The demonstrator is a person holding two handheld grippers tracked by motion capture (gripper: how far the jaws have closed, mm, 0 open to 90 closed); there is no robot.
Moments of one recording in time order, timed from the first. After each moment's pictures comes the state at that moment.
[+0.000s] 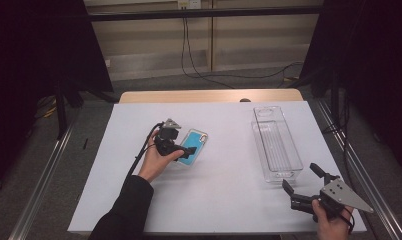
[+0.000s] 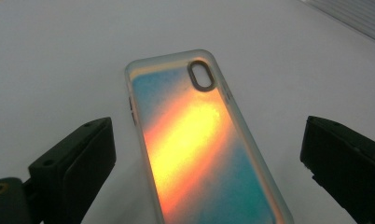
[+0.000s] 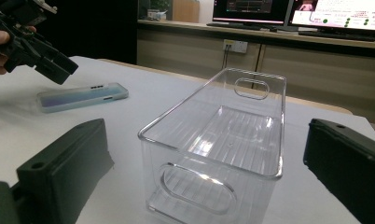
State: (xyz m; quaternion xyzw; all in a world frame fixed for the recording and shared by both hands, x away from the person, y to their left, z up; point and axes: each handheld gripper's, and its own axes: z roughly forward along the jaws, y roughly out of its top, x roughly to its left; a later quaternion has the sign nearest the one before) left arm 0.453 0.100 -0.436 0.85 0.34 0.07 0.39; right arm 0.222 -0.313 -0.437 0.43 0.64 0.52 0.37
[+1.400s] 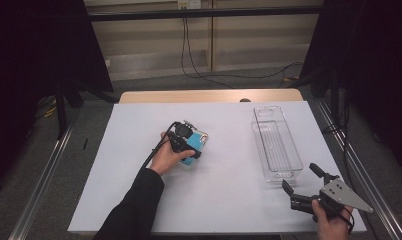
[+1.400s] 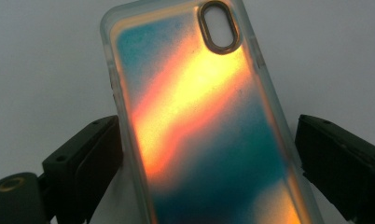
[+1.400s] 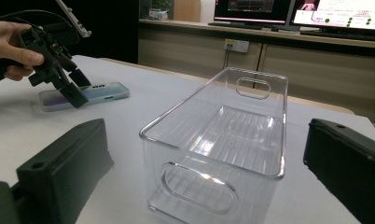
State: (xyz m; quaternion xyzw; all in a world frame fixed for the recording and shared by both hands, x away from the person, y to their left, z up) left arm 0.471 0.058 -0.451 0.91 0.35 0.06 0.23; right arm 0.222 -0.313 -0.438 0.42 0.64 0.52 0.37
